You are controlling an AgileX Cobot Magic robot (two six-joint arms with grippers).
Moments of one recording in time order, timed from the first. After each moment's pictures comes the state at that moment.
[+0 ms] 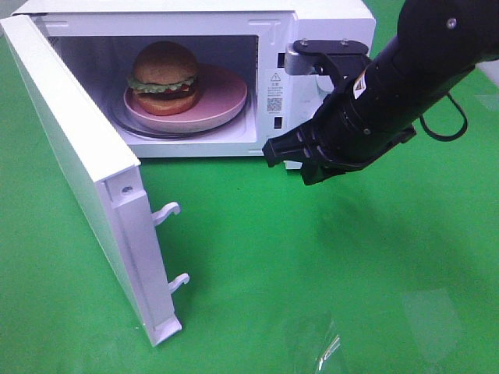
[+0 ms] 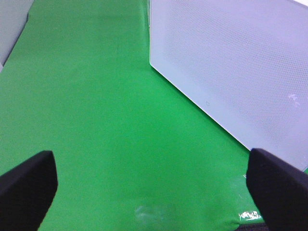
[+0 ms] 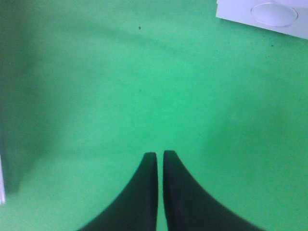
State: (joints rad) left arm -0.03 -0.01 -0.52 -0.07 1.09 0.05; right arm 0.56 1.65 -1.05 0.03 0.52 0.21
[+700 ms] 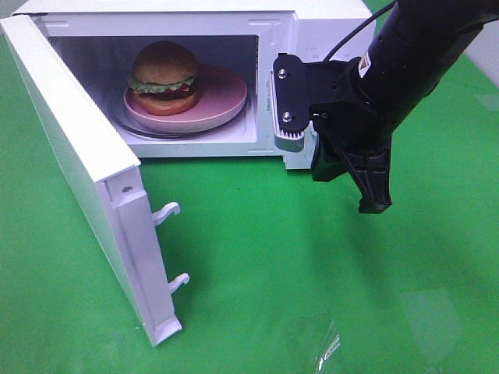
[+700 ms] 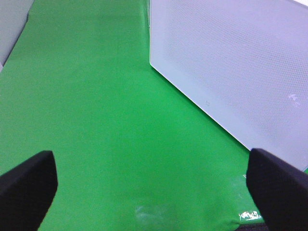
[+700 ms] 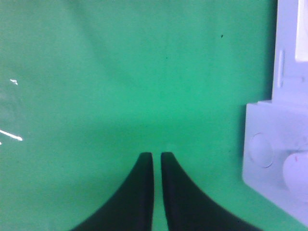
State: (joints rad) left arm -0.03 -0.01 -0.52 -0.07 1.09 0.05; right arm 0.56 1.65 -1.14 -0.01 0.72 -1.03
